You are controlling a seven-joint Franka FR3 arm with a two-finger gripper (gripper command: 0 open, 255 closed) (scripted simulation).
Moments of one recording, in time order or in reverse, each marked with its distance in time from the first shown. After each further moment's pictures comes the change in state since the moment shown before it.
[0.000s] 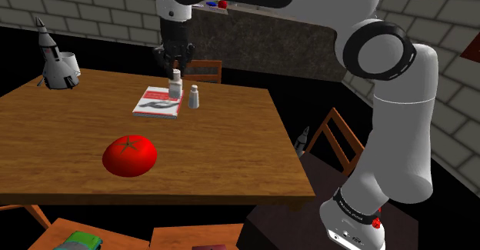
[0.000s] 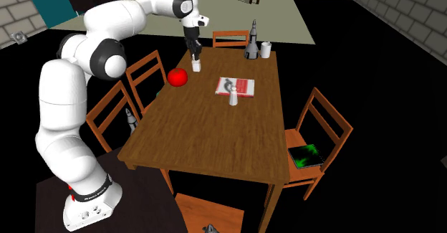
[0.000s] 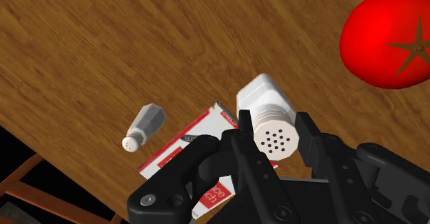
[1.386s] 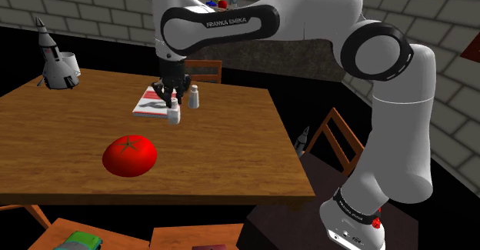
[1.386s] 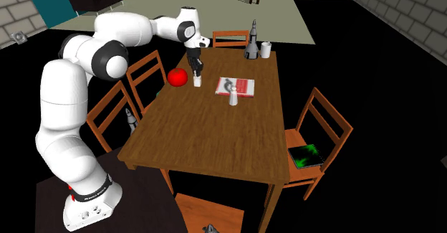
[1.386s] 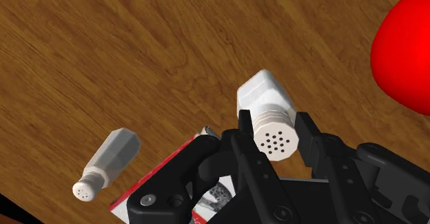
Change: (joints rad) arm -0.001 0.013 -0.001 -0.252 -0.005 0.263 0.020
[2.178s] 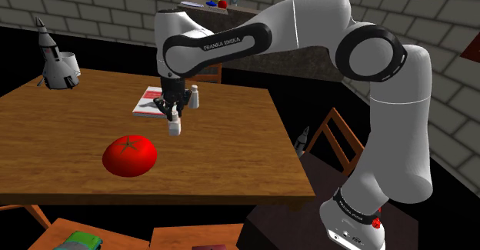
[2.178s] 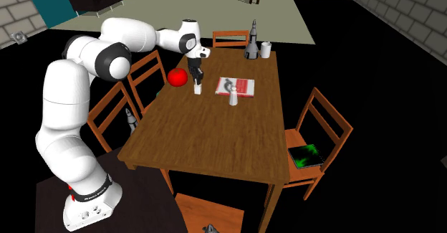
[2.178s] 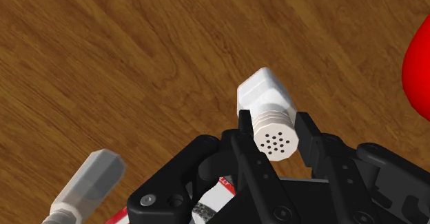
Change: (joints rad) arm -0.001 0.029 -0.003 -0.099 -0.006 0.127 0.006
